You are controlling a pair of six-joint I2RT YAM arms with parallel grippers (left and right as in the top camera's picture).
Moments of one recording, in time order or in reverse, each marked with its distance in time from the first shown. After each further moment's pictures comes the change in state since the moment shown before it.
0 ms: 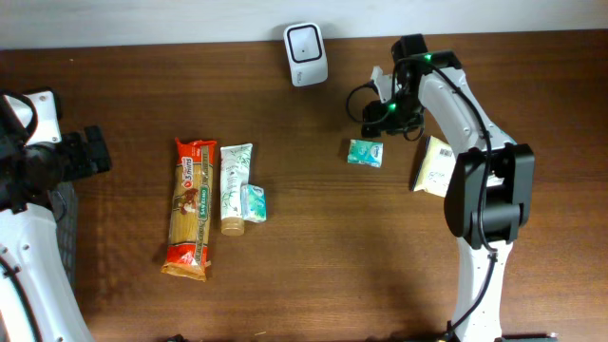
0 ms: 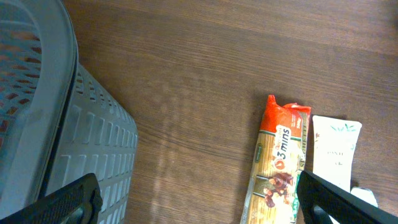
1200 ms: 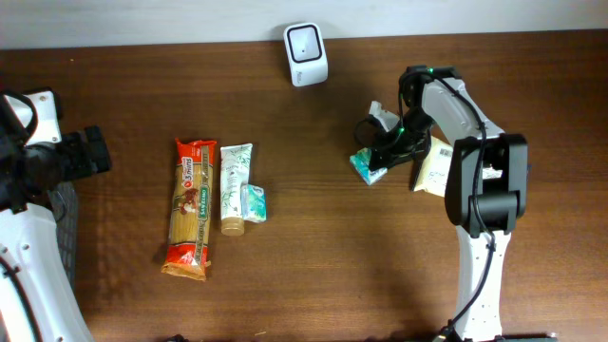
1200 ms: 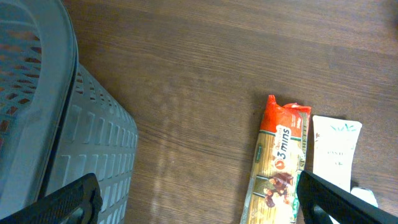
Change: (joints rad) left arm 0.000 0.000 0.000 0.000 0.000 0.000; right arm -0.050 0.097 -0.085 -0.158 -0.161 -0.236
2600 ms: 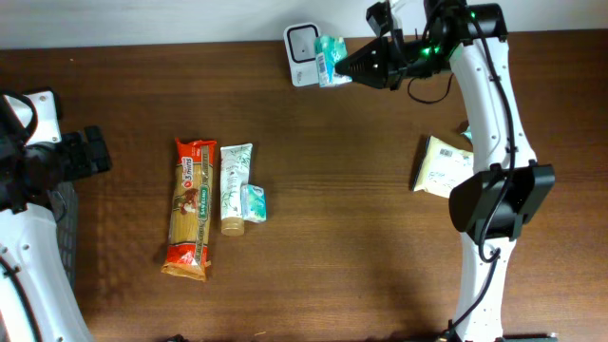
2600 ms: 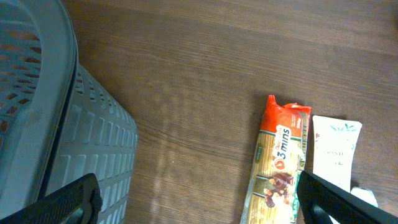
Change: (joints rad) left arm 0.000 0.000 0.000 0.000 0.000 0.000; right arm 0.010 -0.069 0.581 -0.240 -0.956 0.241
